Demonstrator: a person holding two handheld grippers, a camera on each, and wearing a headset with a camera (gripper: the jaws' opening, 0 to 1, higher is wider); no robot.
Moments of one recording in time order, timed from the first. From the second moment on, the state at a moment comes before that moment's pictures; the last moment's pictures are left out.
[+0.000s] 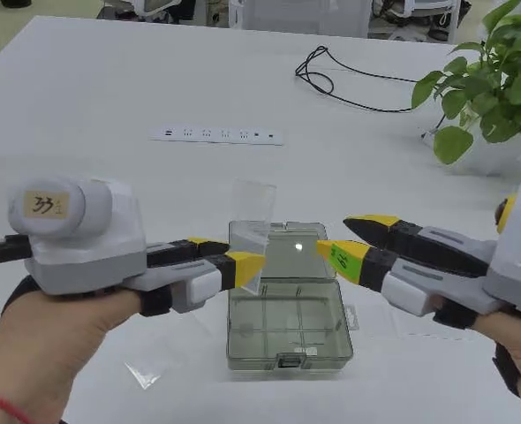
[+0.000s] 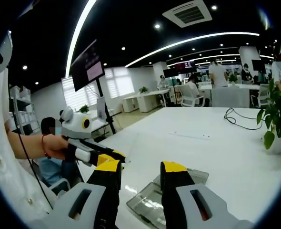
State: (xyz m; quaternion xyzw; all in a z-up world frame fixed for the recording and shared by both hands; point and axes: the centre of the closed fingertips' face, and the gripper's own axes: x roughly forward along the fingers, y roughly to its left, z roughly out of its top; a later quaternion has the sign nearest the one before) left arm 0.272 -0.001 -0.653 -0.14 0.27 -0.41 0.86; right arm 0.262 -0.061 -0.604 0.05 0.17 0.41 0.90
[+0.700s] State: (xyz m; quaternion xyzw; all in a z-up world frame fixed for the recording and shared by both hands) left arm 0.265 -0.024 -0.642 -0.11 0.25 -0.44 0.86; right arm 0.267 -0.037 -0.616 0.11 0.20 0.39 0.89
